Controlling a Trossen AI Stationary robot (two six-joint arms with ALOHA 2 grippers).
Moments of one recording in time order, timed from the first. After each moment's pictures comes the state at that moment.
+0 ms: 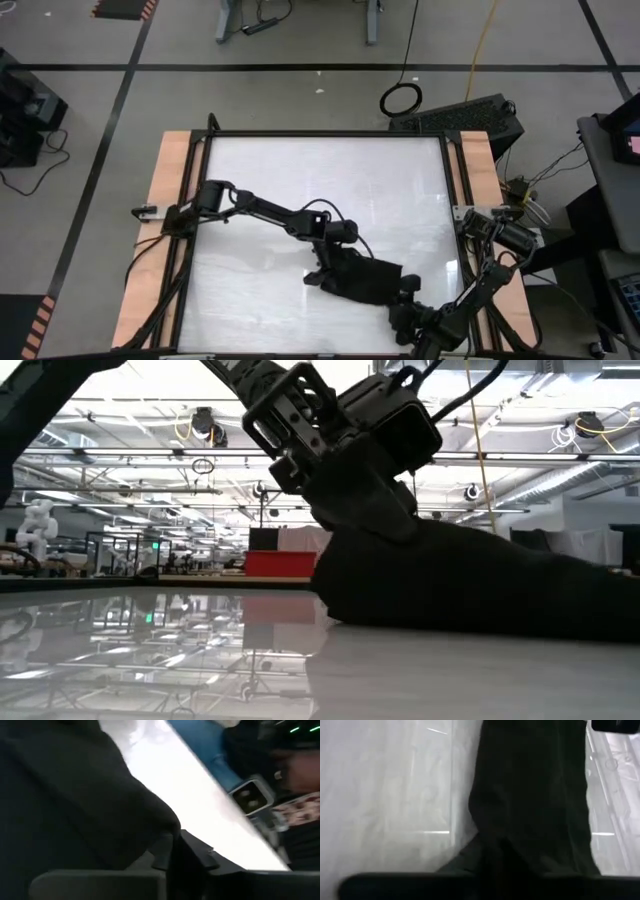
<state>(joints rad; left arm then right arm) -0.09 2.23 1.50 -0.18 0.88 0.17 1.01 1.99 1.06 -0.75 0.74 0.99</state>
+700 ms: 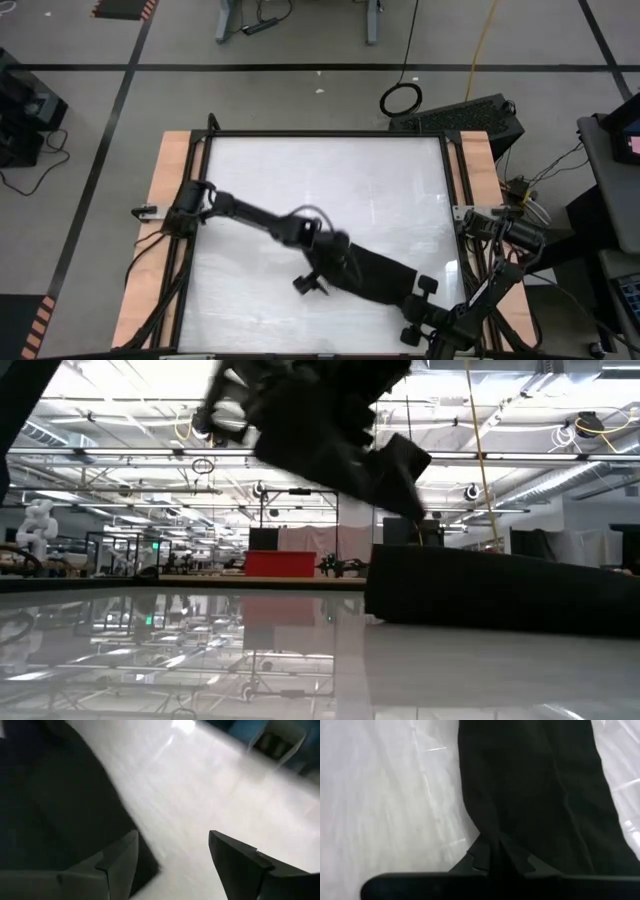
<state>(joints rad) -0.19 2.07 1.45 -0.32 0.54 0.54 1.10 1.93 1.00 -0.77 0.72 1.49</state>
